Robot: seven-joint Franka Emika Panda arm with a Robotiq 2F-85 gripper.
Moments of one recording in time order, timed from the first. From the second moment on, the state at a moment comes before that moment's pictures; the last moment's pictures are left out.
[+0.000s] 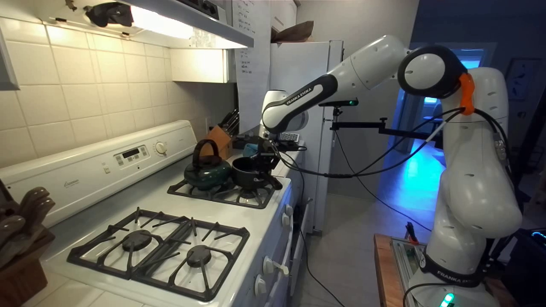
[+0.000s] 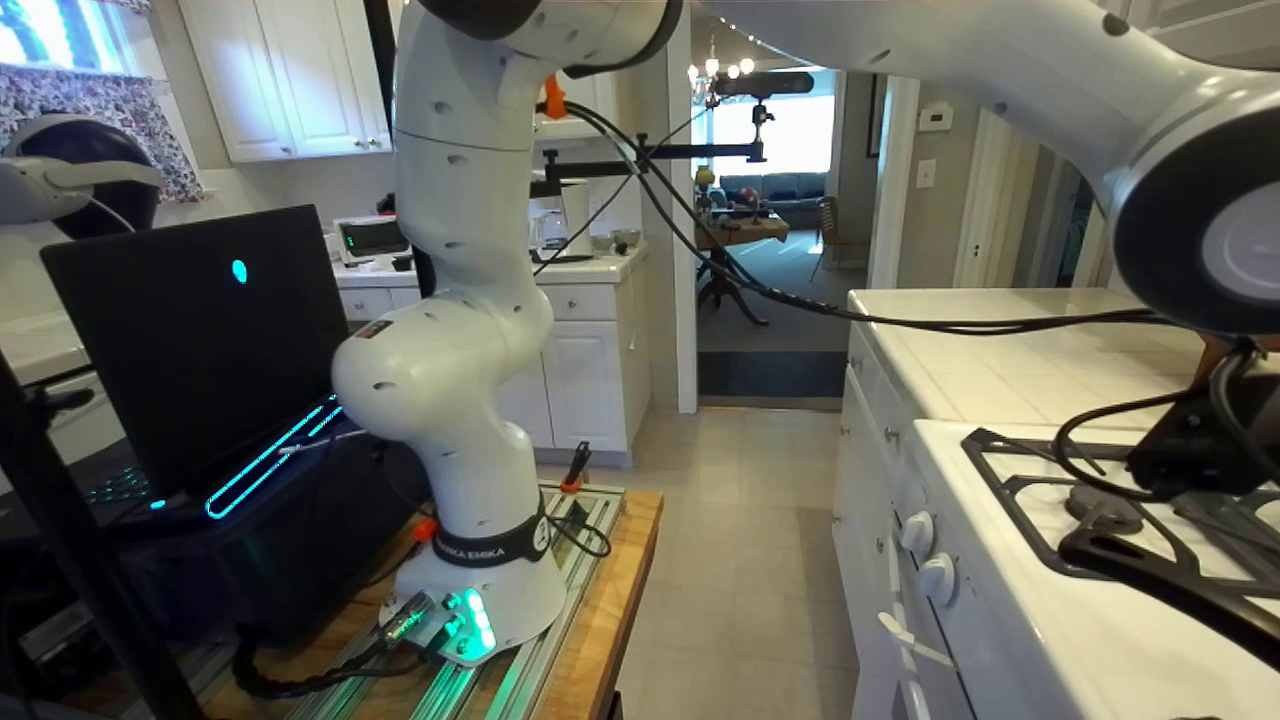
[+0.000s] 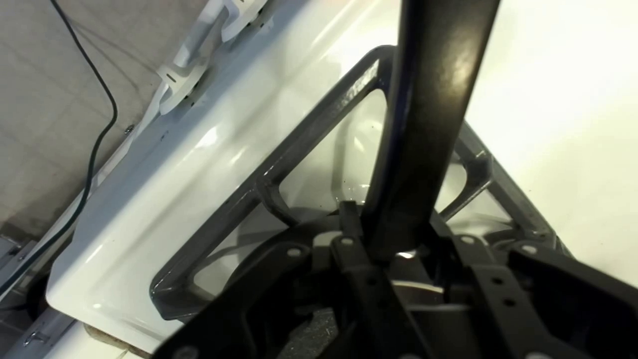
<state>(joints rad) -0.11 0.24 -0.19 -1.93 0.14 2.31 0.36</state>
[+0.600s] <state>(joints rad) -0.11 0.23 -0.17 -1.93 0.14 2.27 0.36</state>
